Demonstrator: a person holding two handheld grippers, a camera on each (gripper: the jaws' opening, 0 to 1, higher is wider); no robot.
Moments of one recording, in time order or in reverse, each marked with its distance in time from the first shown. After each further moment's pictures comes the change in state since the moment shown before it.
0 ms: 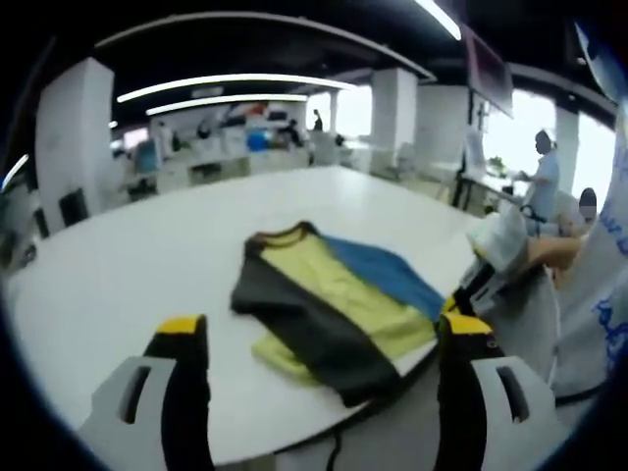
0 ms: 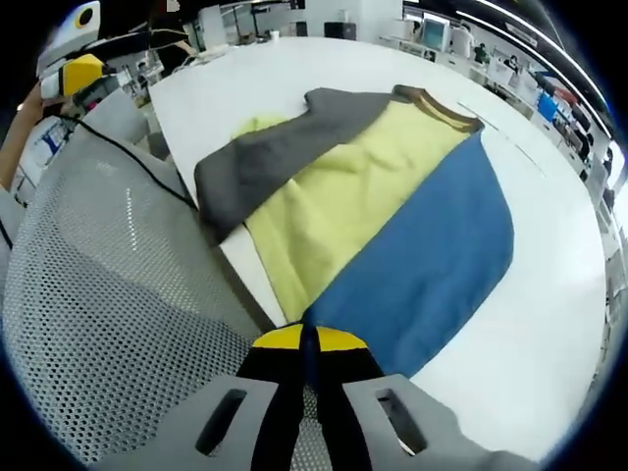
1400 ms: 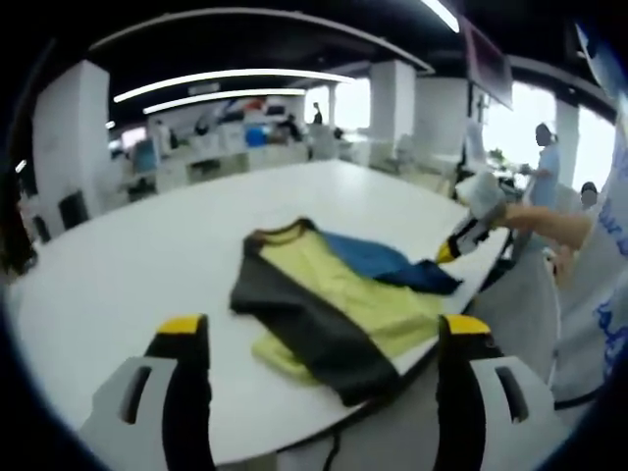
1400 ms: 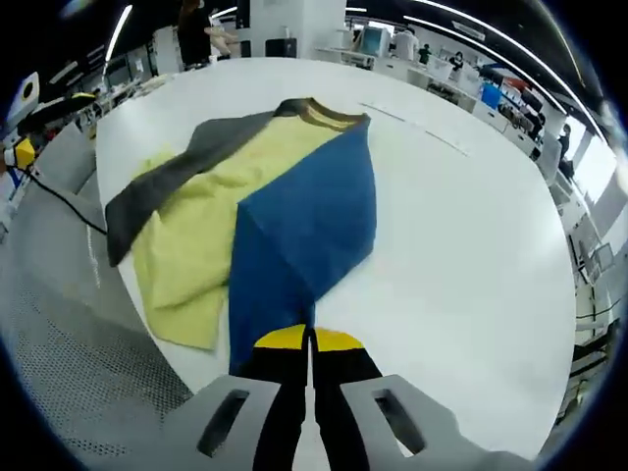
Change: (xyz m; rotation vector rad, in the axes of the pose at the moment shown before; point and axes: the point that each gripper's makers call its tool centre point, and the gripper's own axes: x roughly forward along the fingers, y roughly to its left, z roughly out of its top) left arm 0.004 -0.004 0.004 0.017 0.032 0.007; right arm -0.033 -0.146 -0.018 0.114 -0.062 -0.214
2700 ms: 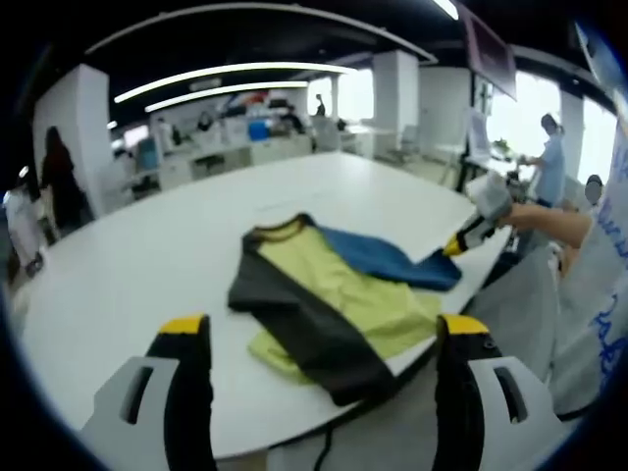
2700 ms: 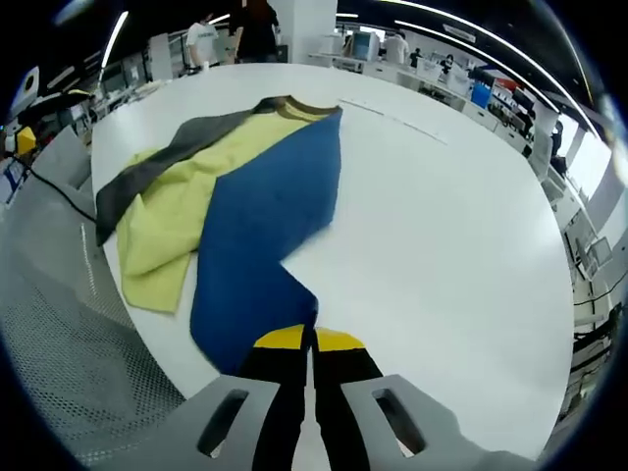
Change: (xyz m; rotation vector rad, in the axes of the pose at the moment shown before) left arm 0.001 -0.015 0.004 0.014 0.039 0.032; right arm -0.014 -0.034 -0.021 0.018 -0.046 -0.018
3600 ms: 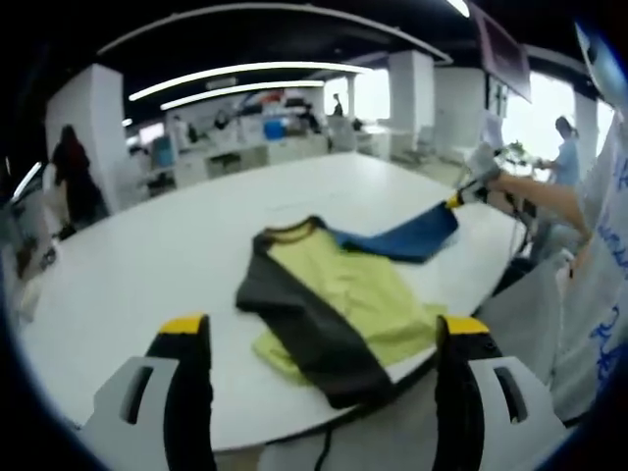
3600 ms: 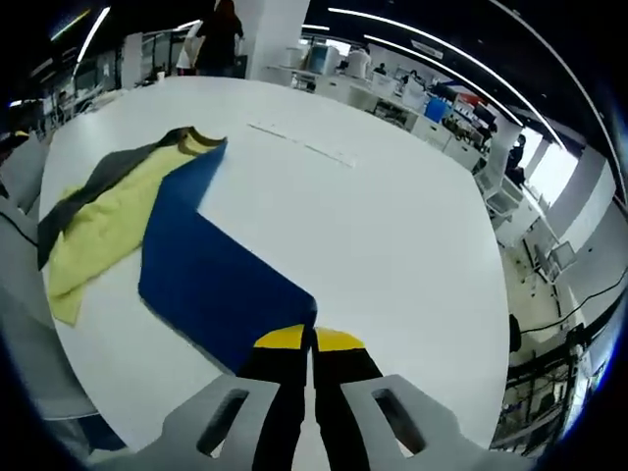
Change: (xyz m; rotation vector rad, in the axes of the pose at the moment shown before) left arm -0.002 -0.005 0.008 -0.019 0.007 0.079; right arm -0.021 -0.176 0.028 0.000 -0.027 -0.216
